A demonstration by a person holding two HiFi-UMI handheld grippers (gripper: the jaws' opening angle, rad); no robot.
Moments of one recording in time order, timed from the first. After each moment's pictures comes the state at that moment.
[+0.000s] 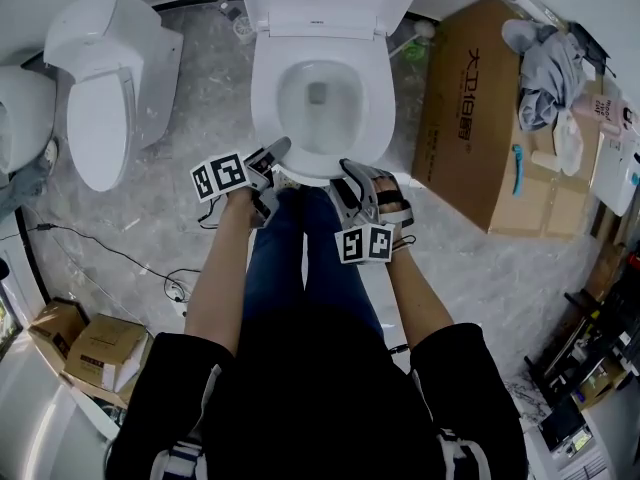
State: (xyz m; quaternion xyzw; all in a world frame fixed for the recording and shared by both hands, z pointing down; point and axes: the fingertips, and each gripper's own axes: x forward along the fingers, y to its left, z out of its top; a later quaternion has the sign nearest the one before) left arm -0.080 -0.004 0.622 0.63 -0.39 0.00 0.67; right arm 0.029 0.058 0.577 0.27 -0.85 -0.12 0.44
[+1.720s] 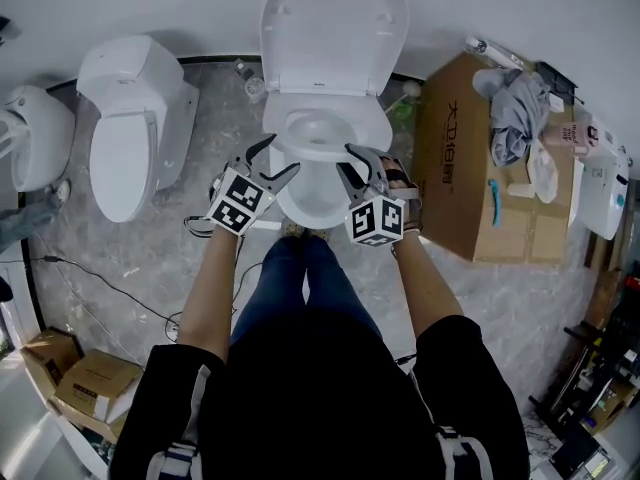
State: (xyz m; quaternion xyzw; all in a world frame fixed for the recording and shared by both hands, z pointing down) left arm -0.072 -0.062 0.463 0.90 -0.31 0.30 0.09; right arm 0.026 -0.054 0.474 0.29 -0.85 -0.17 0.41
